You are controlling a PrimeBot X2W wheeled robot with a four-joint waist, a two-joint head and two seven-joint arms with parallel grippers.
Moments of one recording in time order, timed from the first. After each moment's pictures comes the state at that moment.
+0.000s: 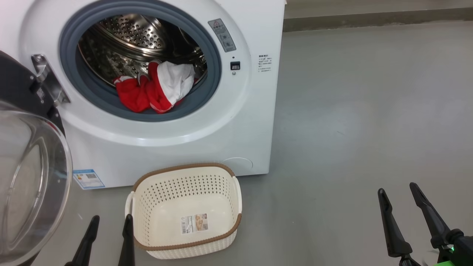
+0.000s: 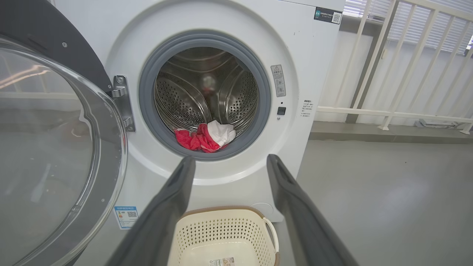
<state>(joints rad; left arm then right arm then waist) 0.17 0.25 -0.13 -0.19 -0.37 0.18 -0.15 0.24 -0.03 -0.08 -0.24 0.22 0.13 -0.11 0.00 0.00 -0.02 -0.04</state>
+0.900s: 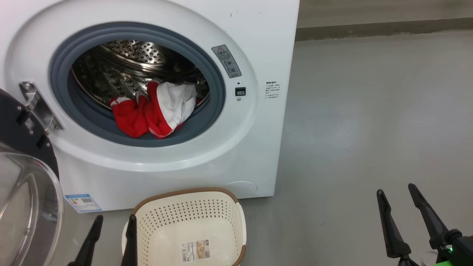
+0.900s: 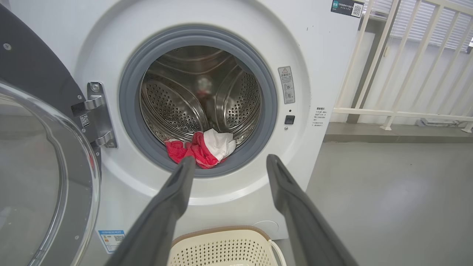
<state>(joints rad) 0.17 0.26 -0.15 -0.20 -0.37 0.18 -0.15 0.24 -0.03 -0.08 -0.24 0.22 0.13 -0.11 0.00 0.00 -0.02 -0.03</state>
